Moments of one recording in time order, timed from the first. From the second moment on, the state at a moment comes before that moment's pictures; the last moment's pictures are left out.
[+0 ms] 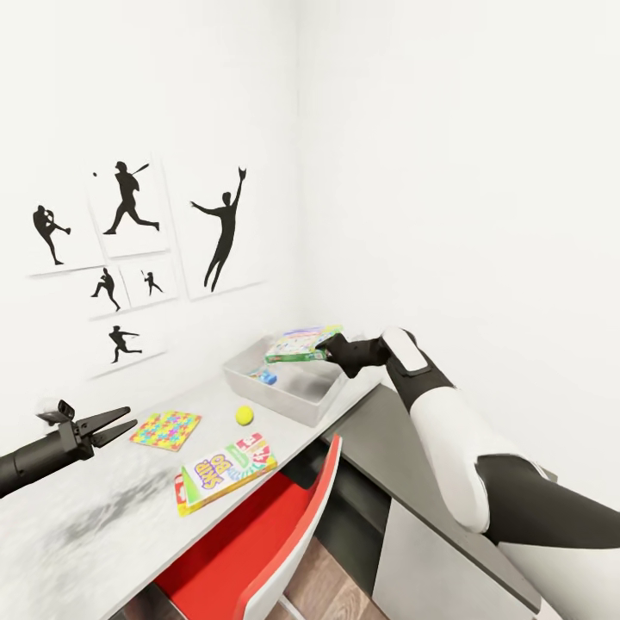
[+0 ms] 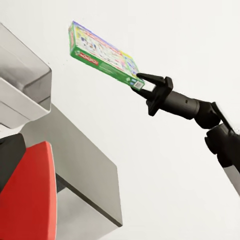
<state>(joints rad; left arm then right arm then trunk) -0.48 0.35 0.61 -1.15 0.11 1.04 -1.51 -1.18 0.16 -0.04 -0.52 -1.13 0.76 -0.38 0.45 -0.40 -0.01</state>
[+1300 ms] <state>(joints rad) -0.48 0.35 0.61 -1.15 0.11 1.03 -1.51 -1.17 0.16 -0.07 -0.42 -1.13 0.69 -0.37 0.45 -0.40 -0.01</state>
